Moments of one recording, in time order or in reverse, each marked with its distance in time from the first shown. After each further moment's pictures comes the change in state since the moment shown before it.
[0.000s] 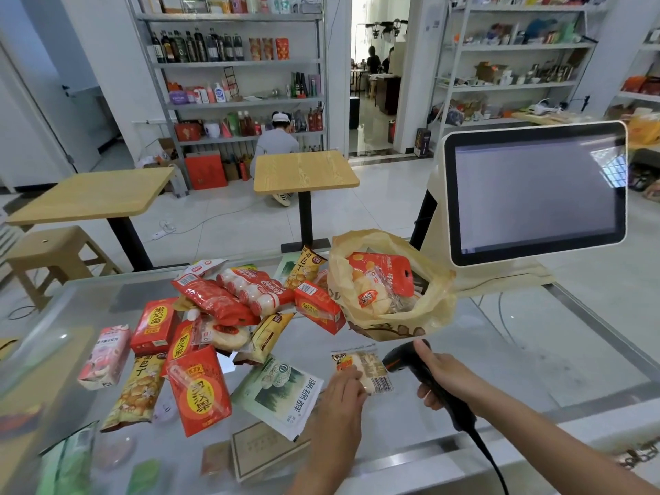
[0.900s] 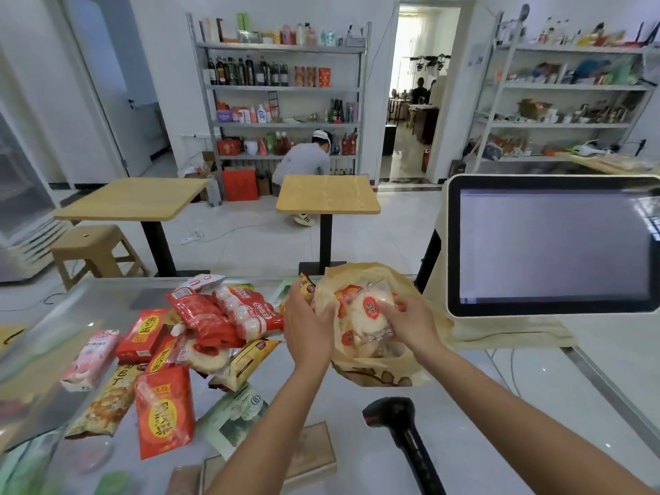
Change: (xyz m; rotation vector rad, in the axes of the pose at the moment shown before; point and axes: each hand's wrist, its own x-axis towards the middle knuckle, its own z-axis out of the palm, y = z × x) left_hand 0.175 0.030 -0.037 -0.278 0.305 -0.693; right_hand 0.085 -0.102 -0.031 0.027 0.277 -0.507
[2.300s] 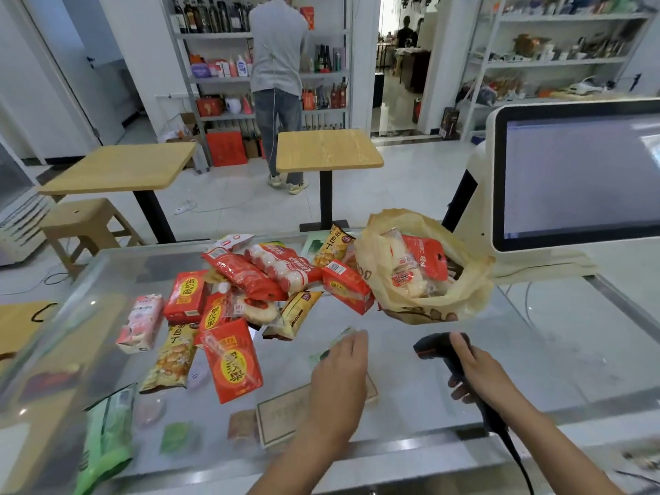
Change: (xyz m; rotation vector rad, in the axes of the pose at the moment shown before) left_hand -0.088 -0.088 -0.088 0.389 -0.396 0.413; right_hand -0.139 0.071 0.019 -0.104 -0.051 0.411
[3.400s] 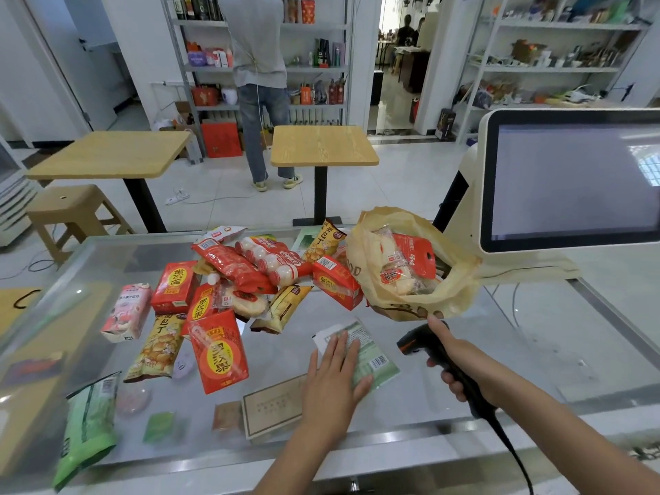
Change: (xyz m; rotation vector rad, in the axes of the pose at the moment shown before) left_hand -0.007 -0.034 0.050 0.290 -0.365 0.024; right_hand -0.023 -0.048 -0.025 0.051 -0.291 0.278
